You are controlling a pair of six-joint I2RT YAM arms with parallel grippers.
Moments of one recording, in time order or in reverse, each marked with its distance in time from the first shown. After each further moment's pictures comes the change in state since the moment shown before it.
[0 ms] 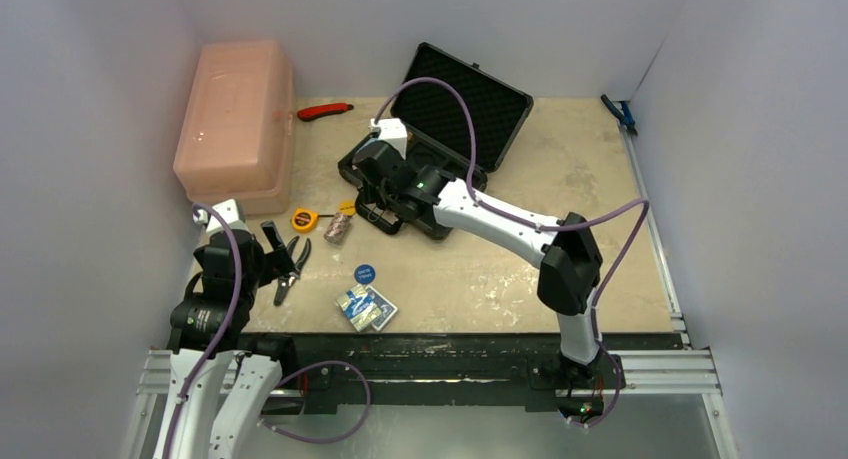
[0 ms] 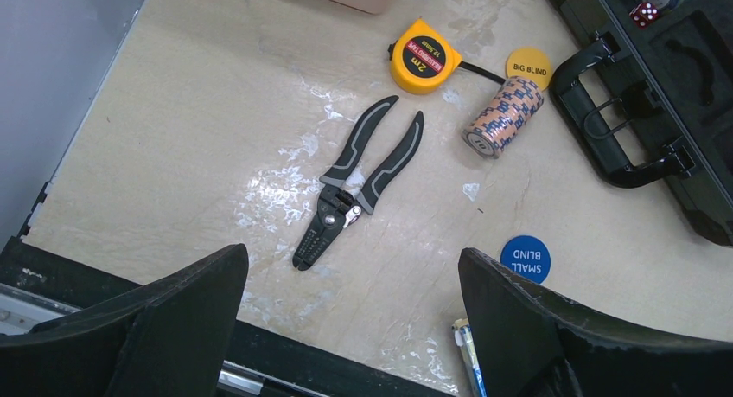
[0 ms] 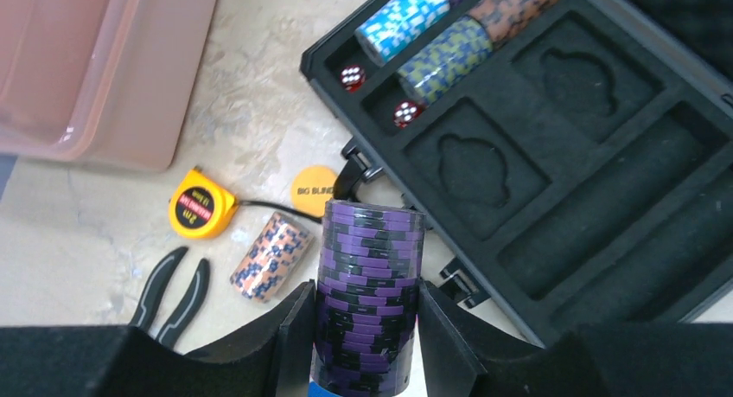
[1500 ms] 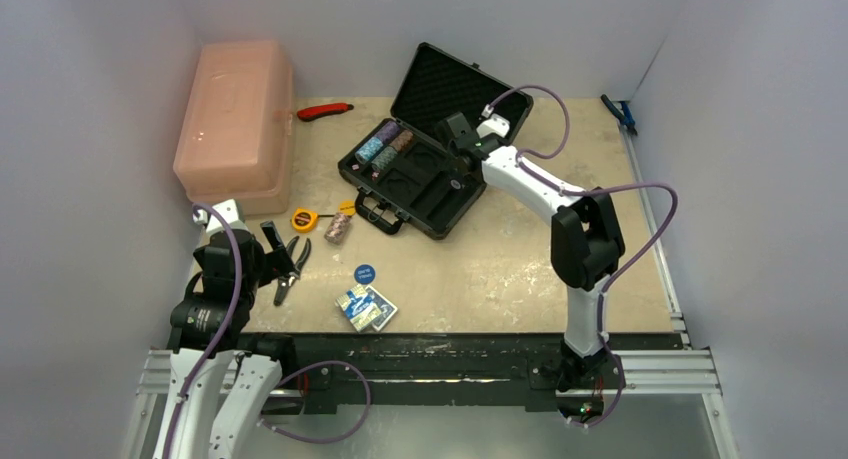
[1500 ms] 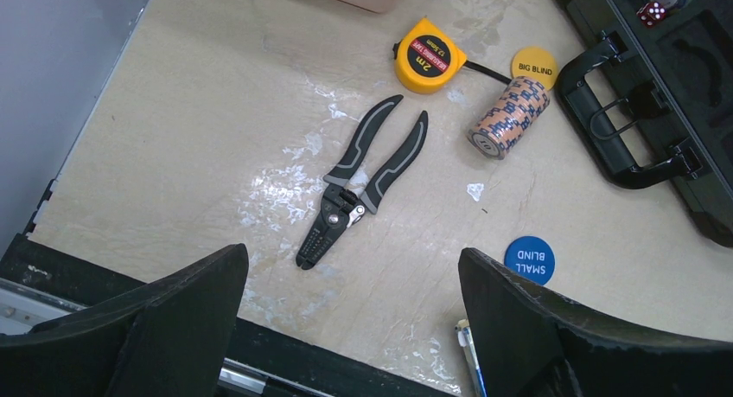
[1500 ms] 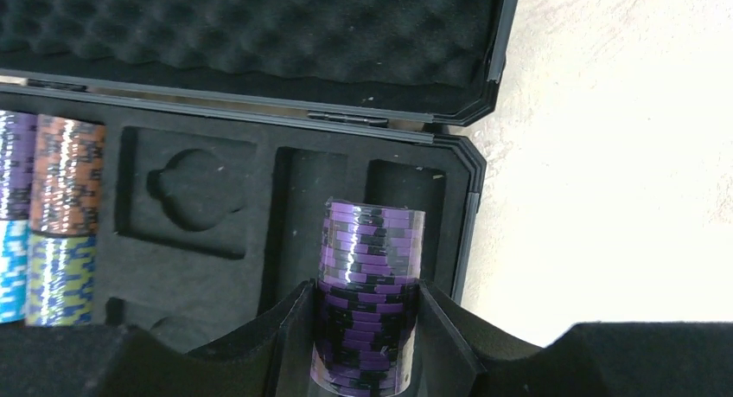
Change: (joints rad) left arm 0.000 0.003 0.000 -0.004 -0.008 0.000; right arm -0.397 -0.008 -0.146 -0.164 0.027 0.441
